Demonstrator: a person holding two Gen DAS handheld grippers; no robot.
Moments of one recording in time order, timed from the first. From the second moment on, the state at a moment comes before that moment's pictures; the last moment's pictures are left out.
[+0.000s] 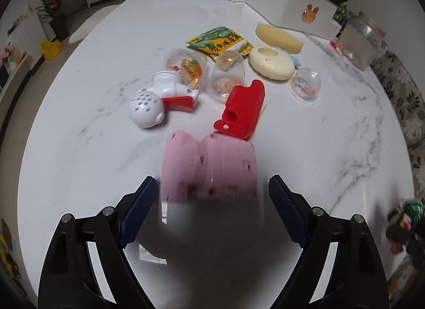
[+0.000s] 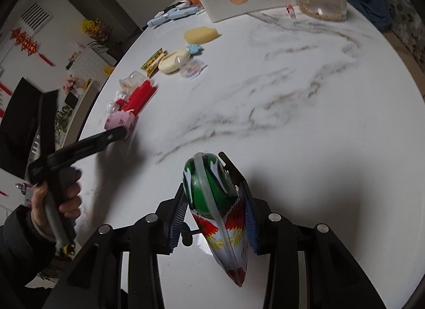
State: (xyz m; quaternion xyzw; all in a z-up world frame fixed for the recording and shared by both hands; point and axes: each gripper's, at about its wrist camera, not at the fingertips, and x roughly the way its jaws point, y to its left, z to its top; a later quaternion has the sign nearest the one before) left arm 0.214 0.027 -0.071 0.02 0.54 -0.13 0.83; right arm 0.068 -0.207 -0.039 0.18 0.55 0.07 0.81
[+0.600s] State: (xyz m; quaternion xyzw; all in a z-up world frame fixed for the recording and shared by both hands) left arm 0.098 0.037 0.011 0.03 0.49 -0.17 0.86; right arm 0.036 -0.174 -0.001 0.16 0.53 0.14 0.82
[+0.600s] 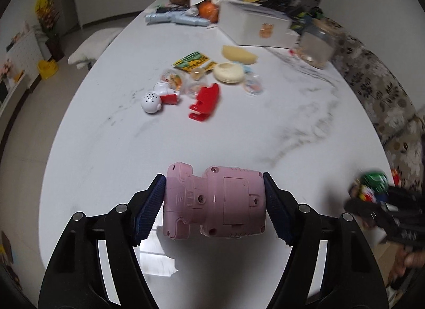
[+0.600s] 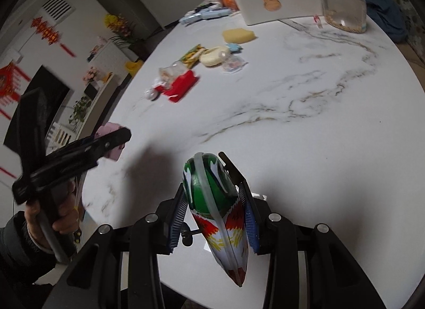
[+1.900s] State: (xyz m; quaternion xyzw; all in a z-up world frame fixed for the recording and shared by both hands) left arm -0.009 0.039 -0.002 0.09 0.51 -0.19 0.84; right arm 0.062 -0.159 0.003 0.02 0.52 0.18 0.84
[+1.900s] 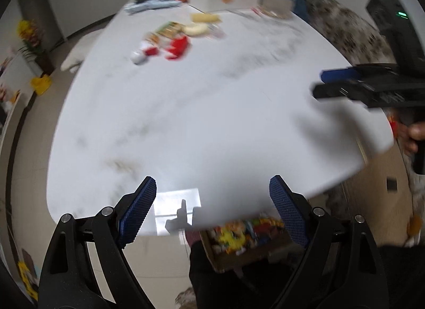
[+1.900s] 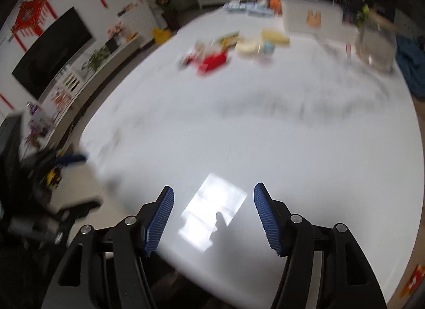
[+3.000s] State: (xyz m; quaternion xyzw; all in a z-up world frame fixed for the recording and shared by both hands) left arm 0.275 0.057 -0.073 0.13 0.46 -0.24 0.84; right arm 0.226 -0.163 -0.063 0.11 0.54 0.02 0.83
